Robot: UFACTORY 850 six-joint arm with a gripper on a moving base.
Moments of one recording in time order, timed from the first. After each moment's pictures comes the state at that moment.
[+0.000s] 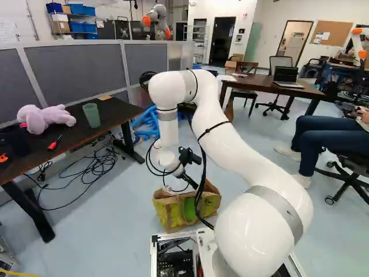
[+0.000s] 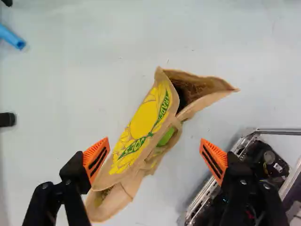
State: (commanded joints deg) arm 24.3 -62.3 -53.8 65.5 29.5 12.7
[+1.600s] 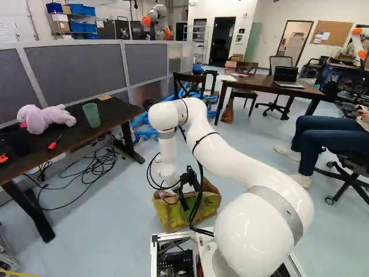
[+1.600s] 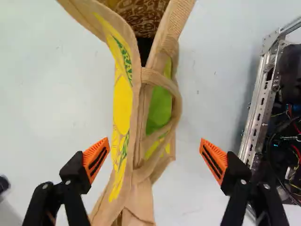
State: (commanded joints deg) arm 23.0 -80.6 -68.4 65.5 18.9 39.8
